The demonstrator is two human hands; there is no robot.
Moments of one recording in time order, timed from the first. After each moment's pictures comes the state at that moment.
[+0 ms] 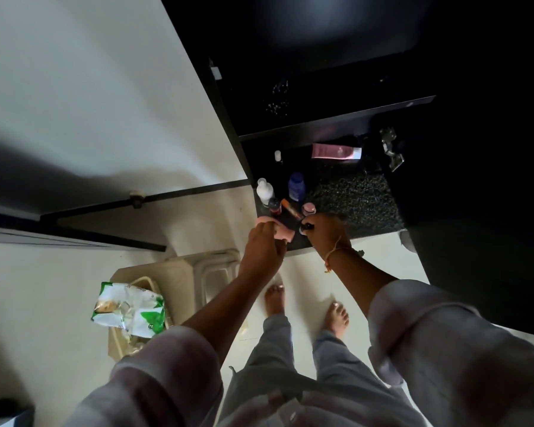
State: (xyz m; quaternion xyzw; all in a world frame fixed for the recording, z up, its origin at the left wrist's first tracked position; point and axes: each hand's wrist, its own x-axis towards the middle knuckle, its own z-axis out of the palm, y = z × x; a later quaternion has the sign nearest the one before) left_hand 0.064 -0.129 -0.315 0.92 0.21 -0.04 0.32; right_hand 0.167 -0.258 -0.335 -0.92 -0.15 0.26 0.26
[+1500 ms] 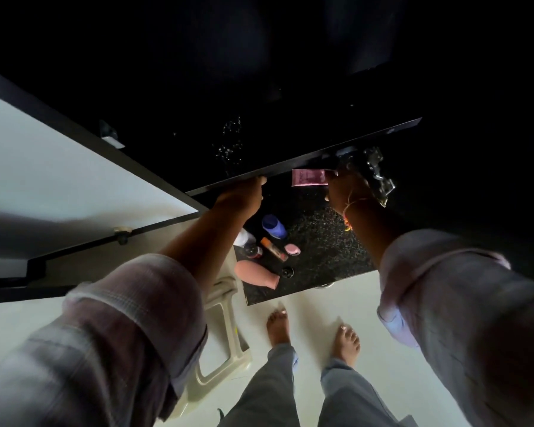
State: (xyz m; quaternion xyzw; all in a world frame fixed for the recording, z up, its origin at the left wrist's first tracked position) left_hand 0.284 -0.068 -0.302 0.96 0.11 -0.25 0.06; right_hand 0.365 -0.275 -0.386 -0.96 -0.12 0.19 0.14
